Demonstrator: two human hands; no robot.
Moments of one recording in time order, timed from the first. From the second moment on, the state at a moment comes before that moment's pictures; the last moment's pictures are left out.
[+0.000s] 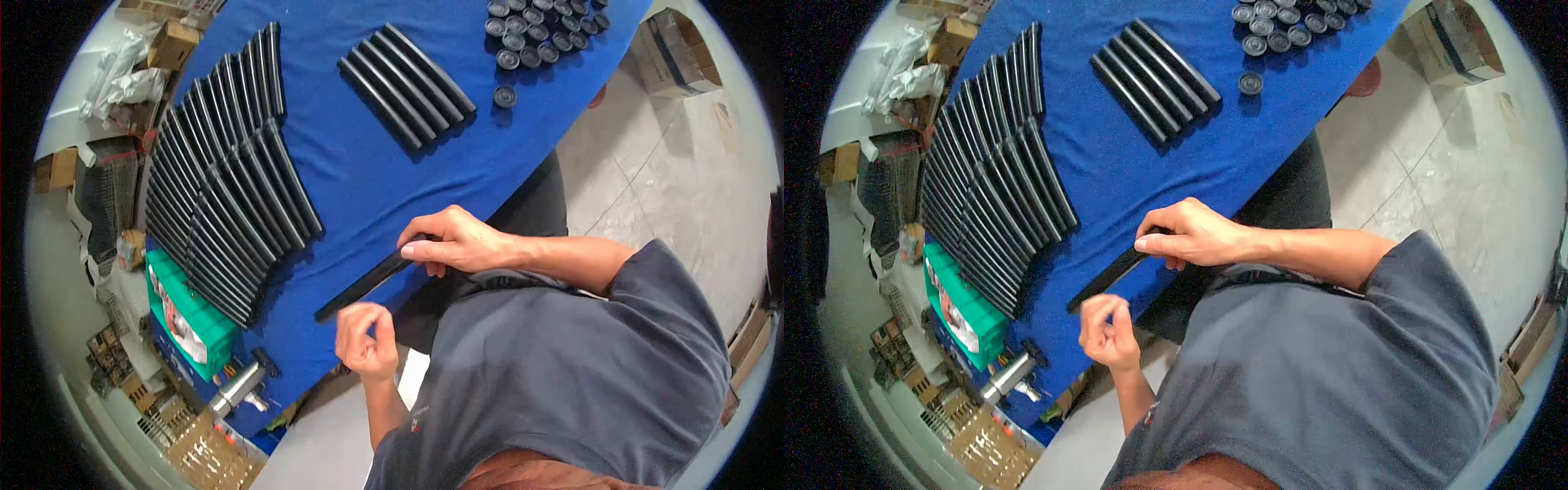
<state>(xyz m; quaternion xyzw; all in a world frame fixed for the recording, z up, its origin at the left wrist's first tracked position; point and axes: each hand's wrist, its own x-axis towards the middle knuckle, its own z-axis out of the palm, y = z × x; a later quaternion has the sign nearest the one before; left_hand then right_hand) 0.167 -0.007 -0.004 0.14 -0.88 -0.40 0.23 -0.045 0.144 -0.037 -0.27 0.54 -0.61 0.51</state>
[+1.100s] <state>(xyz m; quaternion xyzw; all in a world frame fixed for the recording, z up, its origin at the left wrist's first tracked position) 0.140 -0.008 -0.064 0.18 -0.24 -0.92 0.27 -0.160 0.214 -0.048 -0.40 0.86 -0.33 0.03</state>
